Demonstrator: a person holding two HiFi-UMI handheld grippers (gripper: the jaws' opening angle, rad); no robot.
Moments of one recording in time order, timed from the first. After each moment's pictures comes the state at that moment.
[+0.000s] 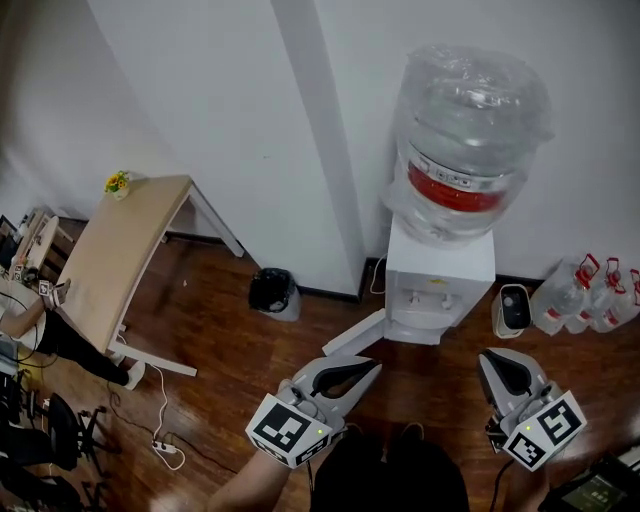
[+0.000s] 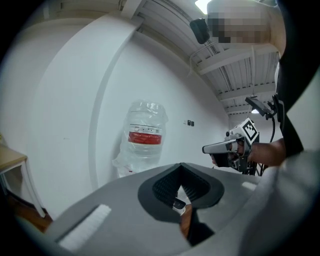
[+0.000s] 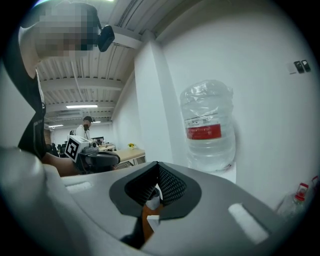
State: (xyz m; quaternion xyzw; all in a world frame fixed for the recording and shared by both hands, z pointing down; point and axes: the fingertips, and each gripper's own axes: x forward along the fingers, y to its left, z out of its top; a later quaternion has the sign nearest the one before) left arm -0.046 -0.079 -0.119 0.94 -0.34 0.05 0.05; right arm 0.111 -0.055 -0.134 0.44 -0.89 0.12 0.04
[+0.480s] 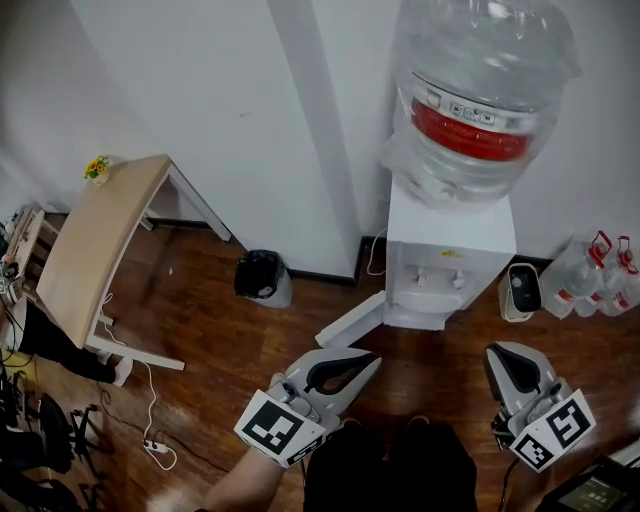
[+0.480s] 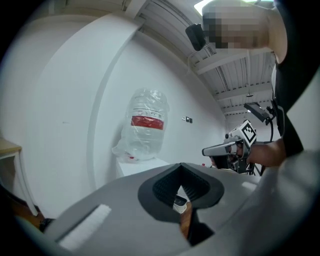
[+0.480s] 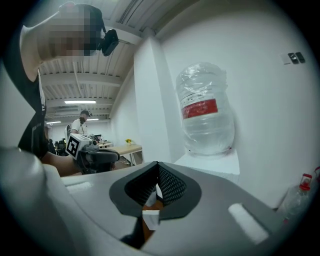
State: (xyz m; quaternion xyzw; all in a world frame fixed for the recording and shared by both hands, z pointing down) left arm -0.055 -0.100 -0.014 0.95 -0.32 0.04 0.04; right arm 0.103 -0.070 -0.024 0.45 -0.88 0.12 0.04
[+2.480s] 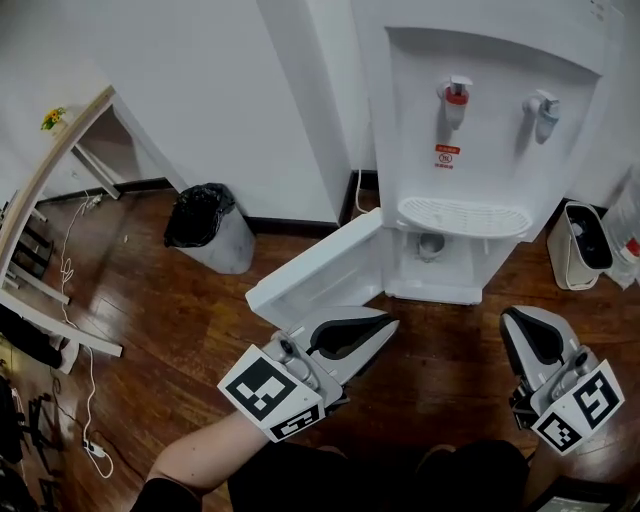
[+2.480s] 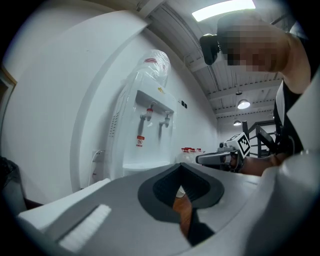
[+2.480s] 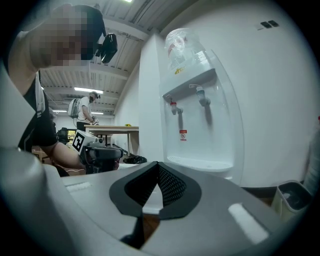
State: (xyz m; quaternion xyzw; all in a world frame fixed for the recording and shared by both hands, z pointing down) left arm -0.022 -0.155 0.473 0.96 -0.27 0.00 0.03; right arm 0.116 -0.126 0.472 0.44 -0.90 0.06 0.02
